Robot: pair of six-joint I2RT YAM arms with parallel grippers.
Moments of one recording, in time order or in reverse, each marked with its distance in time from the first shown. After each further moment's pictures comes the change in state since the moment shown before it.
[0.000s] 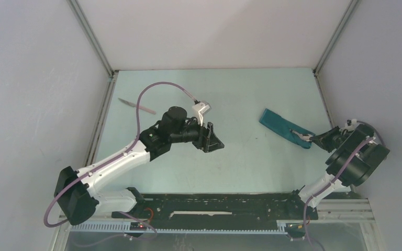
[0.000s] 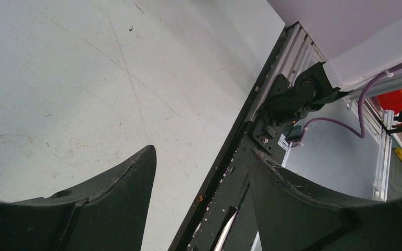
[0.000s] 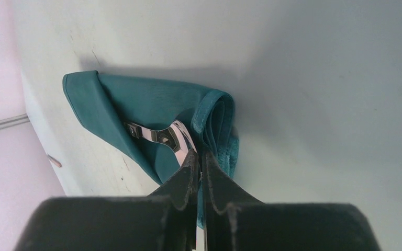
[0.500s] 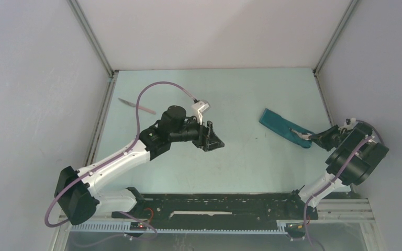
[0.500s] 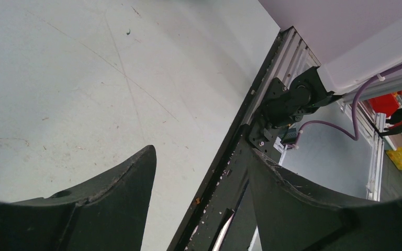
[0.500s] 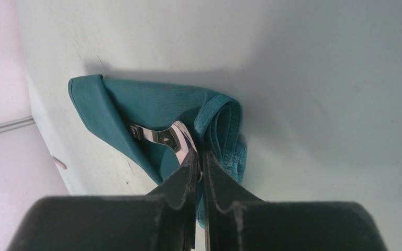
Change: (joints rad) left arm 0.017 0.005 0.000 0.025 0.021 -0.016; right arm 0.025 0.010 0.001 0.037 0.004 0.048
